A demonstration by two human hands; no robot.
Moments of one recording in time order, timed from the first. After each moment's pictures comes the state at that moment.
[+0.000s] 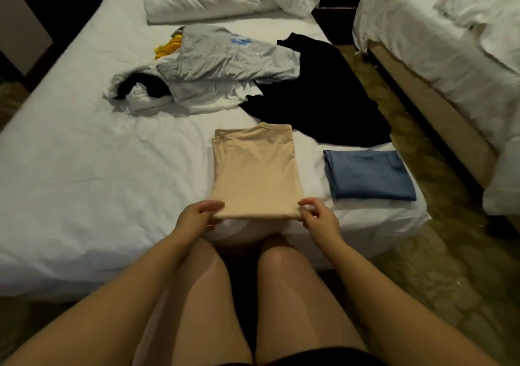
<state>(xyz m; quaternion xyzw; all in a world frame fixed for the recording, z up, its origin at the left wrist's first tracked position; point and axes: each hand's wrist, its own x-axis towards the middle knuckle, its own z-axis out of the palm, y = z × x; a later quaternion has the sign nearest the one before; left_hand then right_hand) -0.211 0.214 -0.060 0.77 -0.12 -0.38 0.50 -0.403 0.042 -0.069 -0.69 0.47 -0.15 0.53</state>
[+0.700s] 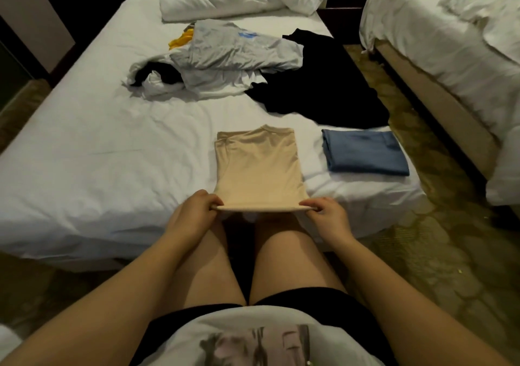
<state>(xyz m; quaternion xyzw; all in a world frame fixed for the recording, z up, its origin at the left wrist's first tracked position) -0.263 0.274 -0.050 0.88 -0.38 -0.17 0.22 -0.467 0.082 -0.060 -0.80 0.42 -0.13 0.41</state>
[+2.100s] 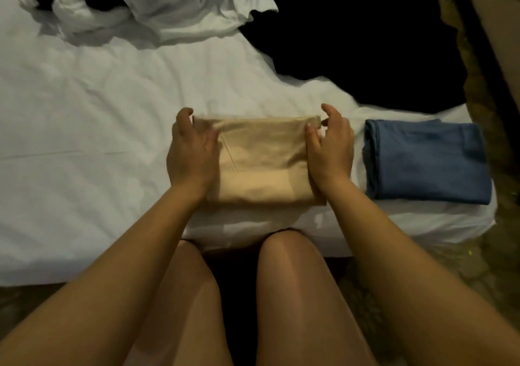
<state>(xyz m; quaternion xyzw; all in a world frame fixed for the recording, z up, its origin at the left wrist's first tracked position) -0.143 0.104 -0.089 0.92 -0.19 -0.09 0.33 -0.282 -0.054 -0.104 -0.81 0.46 -0.20 0.29</state>
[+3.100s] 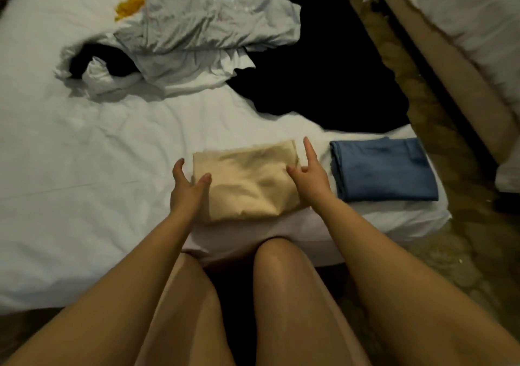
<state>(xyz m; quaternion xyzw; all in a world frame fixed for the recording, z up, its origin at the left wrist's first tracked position) -0.165 0.136 -0.061 0.85 -0.07 -0.27 0.44 -0.316 -0.038 -0.074 -0.70 0.46 -0.13 0.54</state>
